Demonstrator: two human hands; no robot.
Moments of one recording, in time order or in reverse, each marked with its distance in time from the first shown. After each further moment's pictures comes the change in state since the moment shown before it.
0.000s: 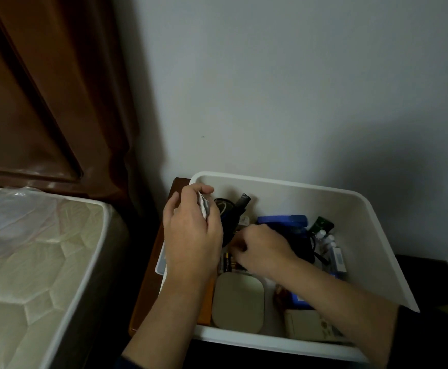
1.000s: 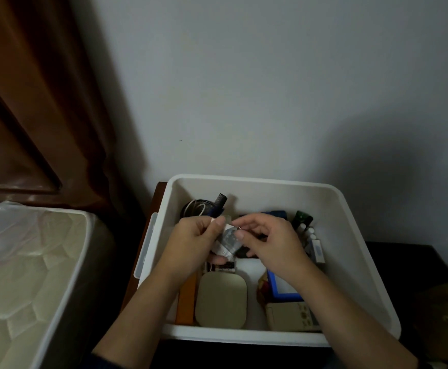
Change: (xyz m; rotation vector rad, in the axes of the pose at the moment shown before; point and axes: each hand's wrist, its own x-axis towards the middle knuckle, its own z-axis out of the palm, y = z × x) left_hand -0.003 -0.017 0.022 -0.455 -0.701 -0.333; right_hand -0.043 0.040 -0.027 0.806 0.274 -0.086
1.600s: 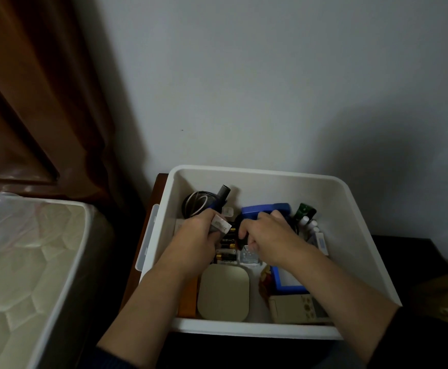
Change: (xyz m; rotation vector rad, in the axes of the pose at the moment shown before) left_hand -0.002 -0.003 -0.004 0.578 0.017 0.015; right_hand 0.032 0.027 0.001 -1.052 -0.407 -0.008
